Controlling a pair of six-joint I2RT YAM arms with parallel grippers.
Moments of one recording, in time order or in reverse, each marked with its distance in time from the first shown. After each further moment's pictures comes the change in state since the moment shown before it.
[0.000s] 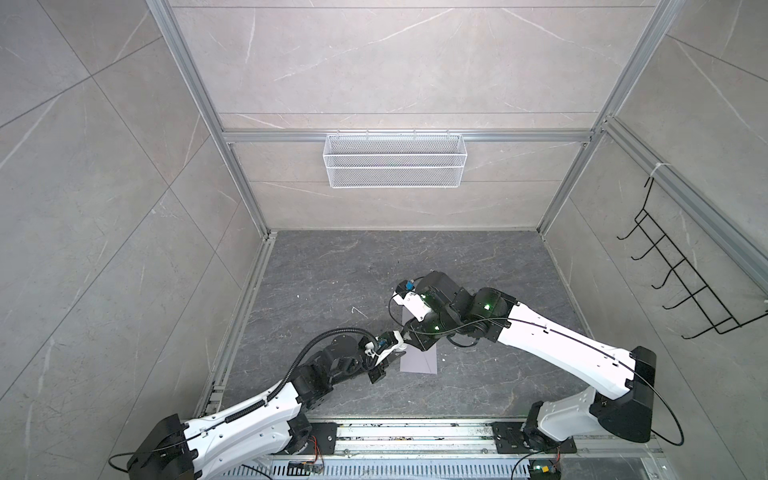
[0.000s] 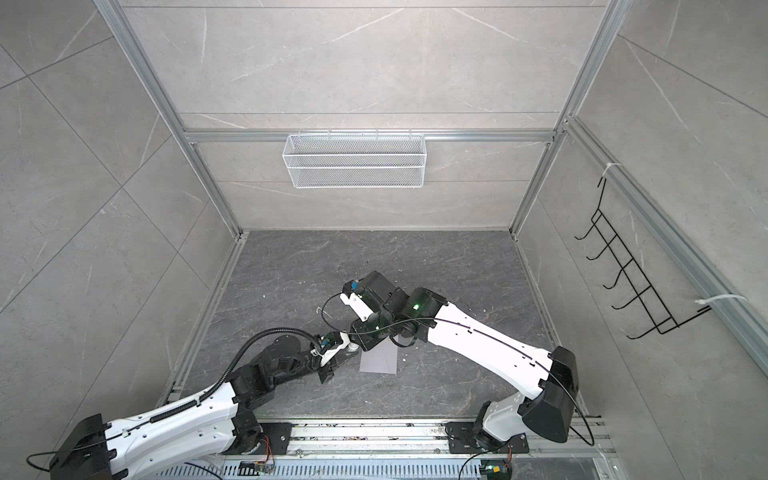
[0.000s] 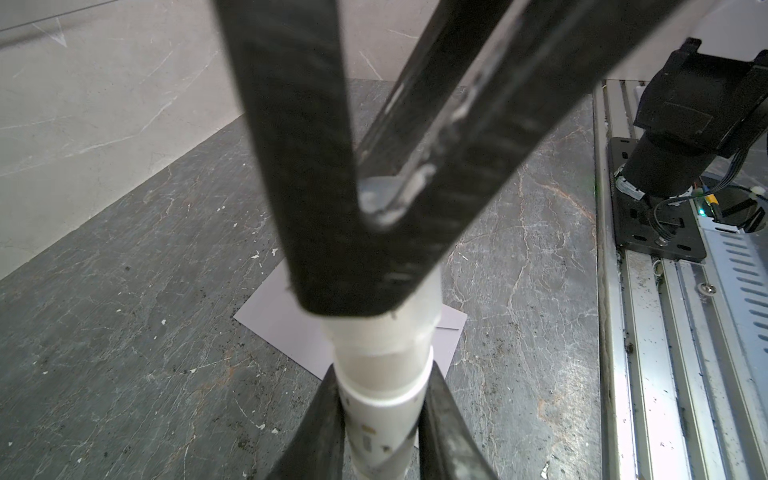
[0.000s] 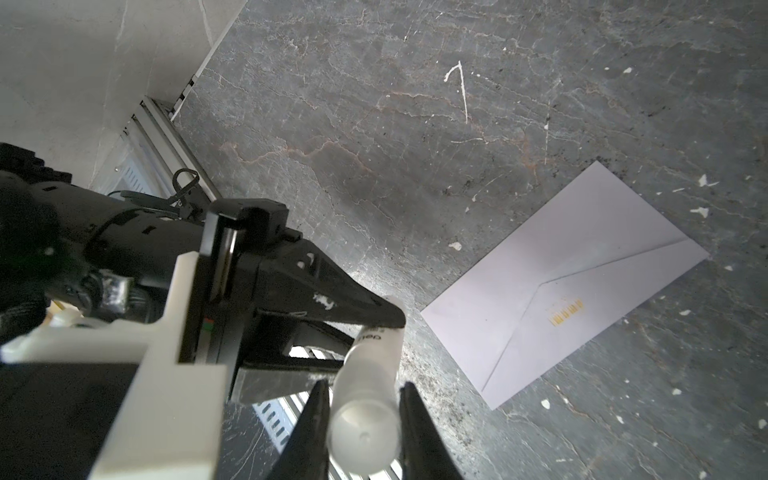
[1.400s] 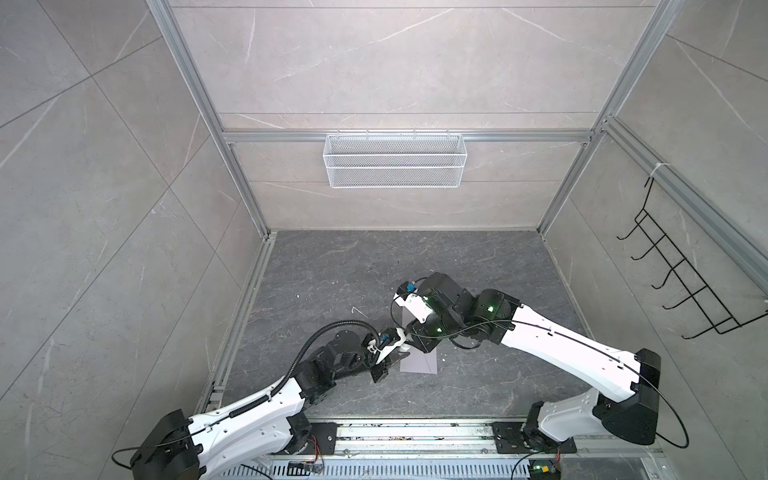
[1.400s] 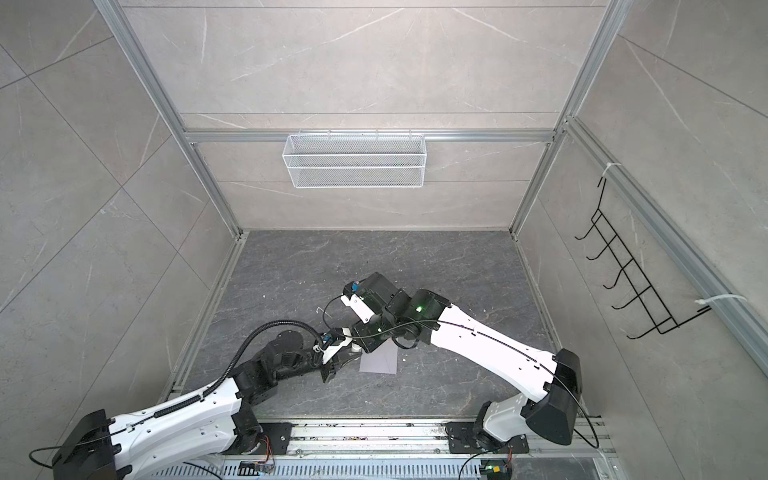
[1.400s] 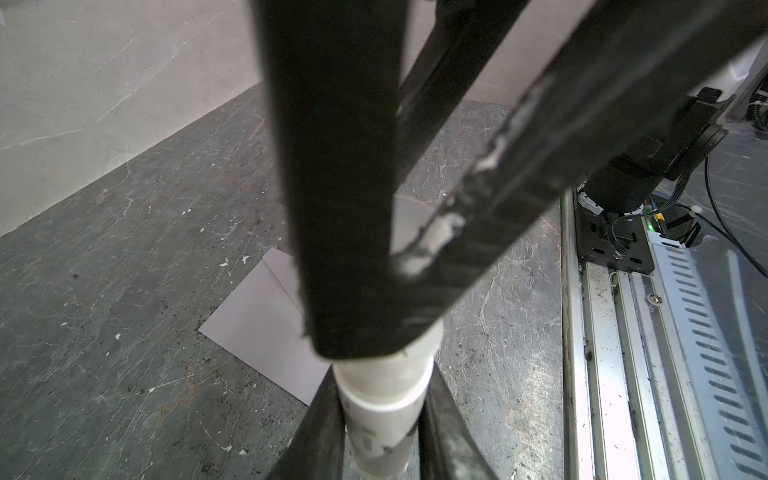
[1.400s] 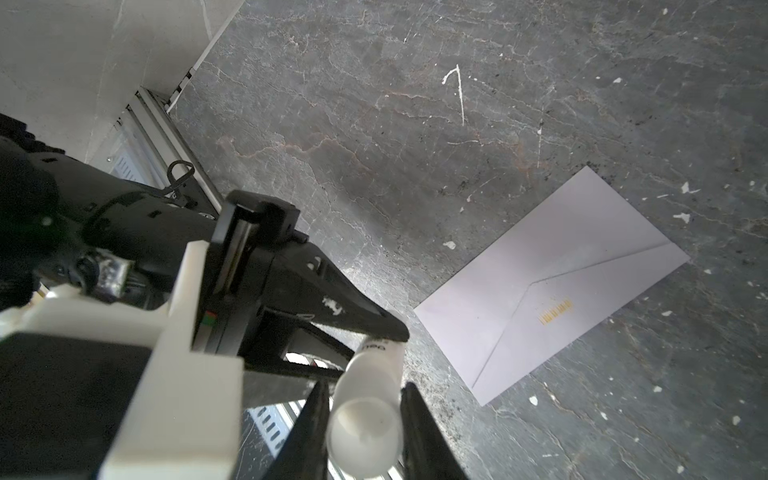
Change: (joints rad) left arm 0.015 0.048 0.042 -0.008 0.084 -0.036; right arm 0.006 -0.014 -0.005 -0.013 0.017 -0.031
